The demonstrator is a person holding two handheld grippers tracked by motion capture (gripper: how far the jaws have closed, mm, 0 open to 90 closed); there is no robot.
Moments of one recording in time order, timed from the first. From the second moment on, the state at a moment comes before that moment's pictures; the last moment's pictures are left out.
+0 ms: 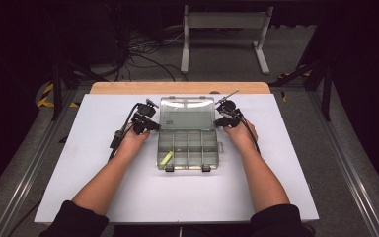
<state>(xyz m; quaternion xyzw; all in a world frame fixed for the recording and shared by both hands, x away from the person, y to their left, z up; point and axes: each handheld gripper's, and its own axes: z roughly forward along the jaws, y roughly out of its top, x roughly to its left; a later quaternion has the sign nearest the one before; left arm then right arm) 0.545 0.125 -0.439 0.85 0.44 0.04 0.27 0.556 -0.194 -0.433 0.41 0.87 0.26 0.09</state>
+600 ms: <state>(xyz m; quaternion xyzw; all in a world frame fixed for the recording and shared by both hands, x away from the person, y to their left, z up) 0.548 0.122 -0.438 0.85 0.45 0.05 0.27 0.560 -0.194 -0.434 0.42 0.86 0.28 0.10</state>
